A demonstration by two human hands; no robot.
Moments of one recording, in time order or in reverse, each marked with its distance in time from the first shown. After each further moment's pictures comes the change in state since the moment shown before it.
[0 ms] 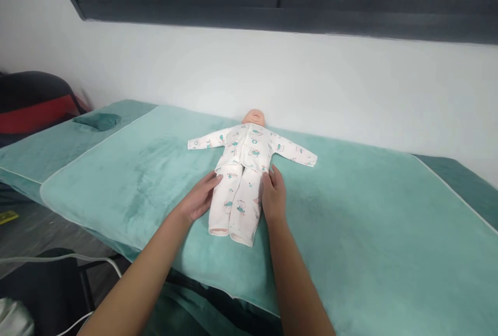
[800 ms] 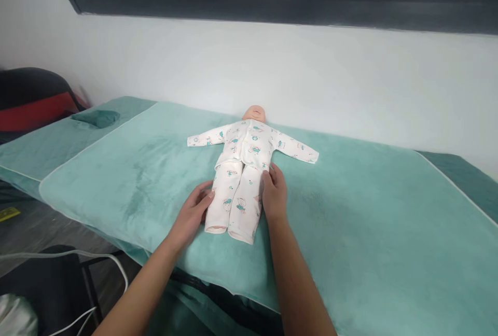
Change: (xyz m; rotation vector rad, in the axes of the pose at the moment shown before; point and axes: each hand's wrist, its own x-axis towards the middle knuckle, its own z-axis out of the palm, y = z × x) left_hand -0.050 -0.027 -0.005 0.384 0.341 0.142; right_hand -0.001 0.004 0.000 0.080 -0.025 -0.037
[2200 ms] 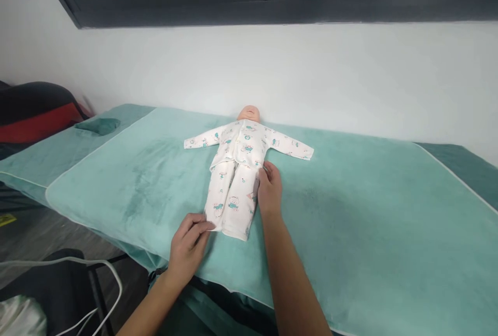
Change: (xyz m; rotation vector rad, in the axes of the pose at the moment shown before) left_hand -0.050 -0.037 -0.001 0.772 0.077 1.044; right_hand 0.005 0.005 -0.002 0.096 0.055 -0.001
